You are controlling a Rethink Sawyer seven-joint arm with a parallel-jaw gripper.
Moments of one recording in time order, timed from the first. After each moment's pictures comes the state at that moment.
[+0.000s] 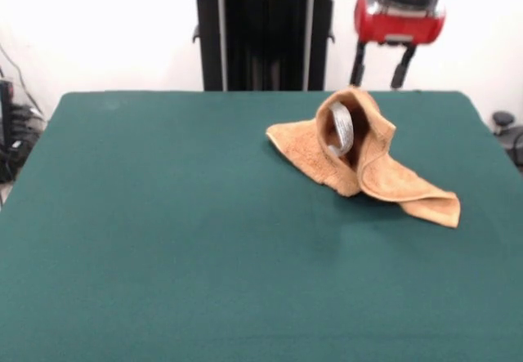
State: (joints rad) arm 0.06 -0.80 -0.03 1.82 -0.14 0.62 1.84
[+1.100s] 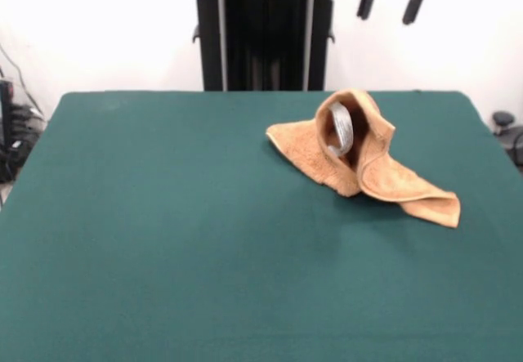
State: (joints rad) arm 0.07 -0.86 -0.06 1.67 -0.08 0.98 1.84
